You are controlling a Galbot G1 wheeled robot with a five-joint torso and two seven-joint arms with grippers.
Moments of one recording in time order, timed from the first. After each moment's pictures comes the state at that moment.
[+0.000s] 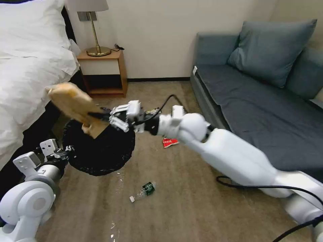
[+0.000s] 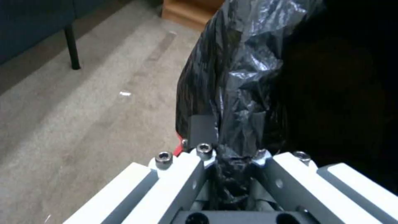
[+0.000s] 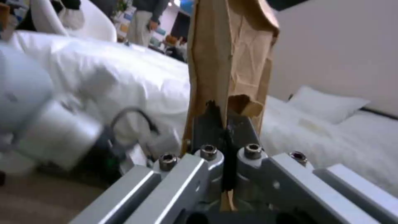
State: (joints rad) left arm 1.41 -1.09 -0.80 -2.24 -1.00 0.59 -0.51; right arm -0.22 1.19 -0.54 1.62 0.68 0.19 -0.56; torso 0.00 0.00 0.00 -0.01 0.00
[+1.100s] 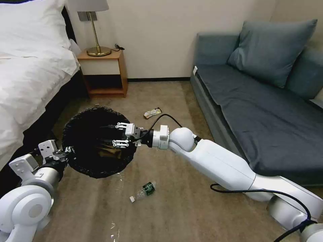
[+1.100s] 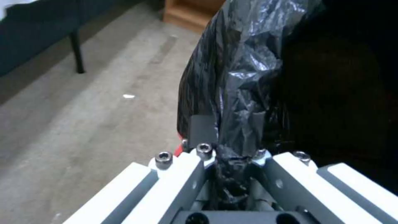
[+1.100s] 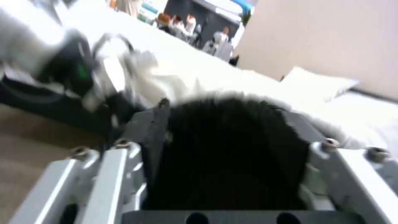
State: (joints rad) left arm 1.44 -1.09 -0.83 -2.26 -1.00 0.59 -0.52; right arm -0.28 1.19 -0.50 1.54 0.57 0.25 -0.60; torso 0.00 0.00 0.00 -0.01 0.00
